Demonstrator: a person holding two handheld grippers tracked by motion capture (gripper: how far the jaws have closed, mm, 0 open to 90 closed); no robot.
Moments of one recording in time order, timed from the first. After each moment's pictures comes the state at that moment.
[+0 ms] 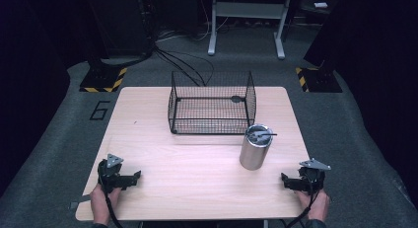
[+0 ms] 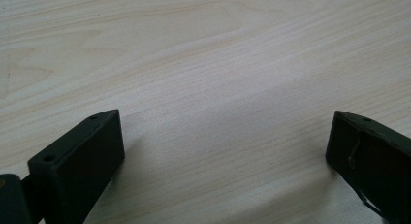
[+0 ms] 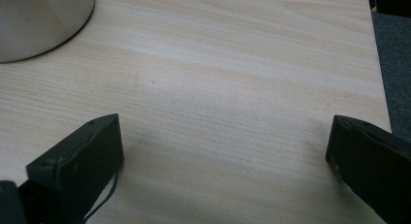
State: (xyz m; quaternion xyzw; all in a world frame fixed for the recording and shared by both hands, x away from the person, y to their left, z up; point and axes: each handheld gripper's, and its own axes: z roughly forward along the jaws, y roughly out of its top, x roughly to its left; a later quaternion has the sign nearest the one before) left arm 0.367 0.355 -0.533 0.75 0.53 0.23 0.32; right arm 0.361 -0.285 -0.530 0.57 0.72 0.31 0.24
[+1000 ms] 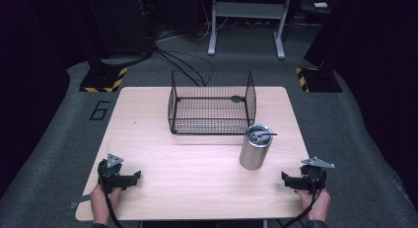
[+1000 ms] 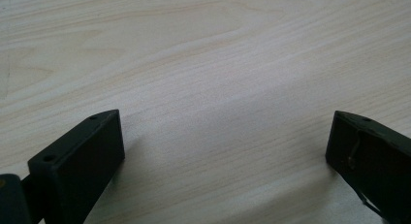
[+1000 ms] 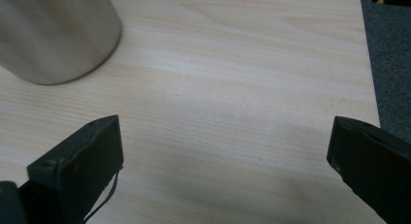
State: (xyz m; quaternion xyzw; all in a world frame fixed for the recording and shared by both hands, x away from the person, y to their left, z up) left arm 0.367 0.356 -0.531 0.76 0.53 0.23 0.31; right arm 0.354 -0.278 -0.505 0.58 0.72 0.32 0.22
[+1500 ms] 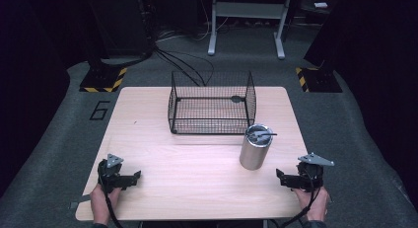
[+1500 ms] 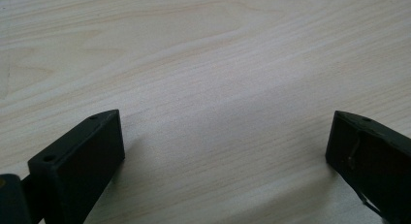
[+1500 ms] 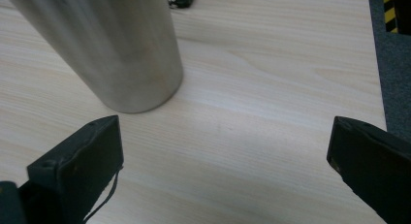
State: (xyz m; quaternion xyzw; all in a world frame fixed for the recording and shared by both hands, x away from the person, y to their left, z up) left arm 0.367 0.356 -0.532 0.75 0.53 0.23 0.32; right arm 0.342 -0.253 -0.464 0.55 0.73 0.35 0.23
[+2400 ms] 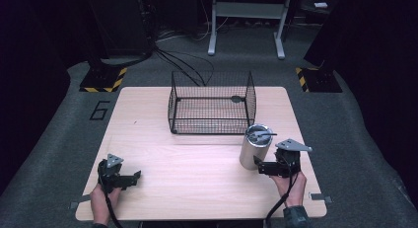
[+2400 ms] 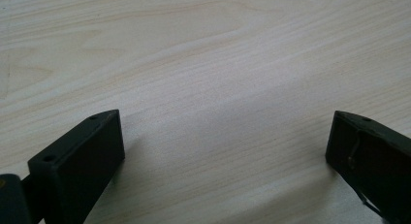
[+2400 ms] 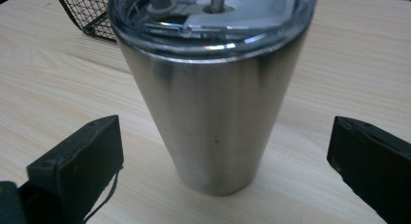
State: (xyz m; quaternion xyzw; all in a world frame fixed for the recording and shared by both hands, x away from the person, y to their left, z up) left arm 0.367 0.356 -0.531 0.76 0.53 0.23 0.31; right arm 0.368 -0.186 -0.431 0.49 0.74 0.41 0.23
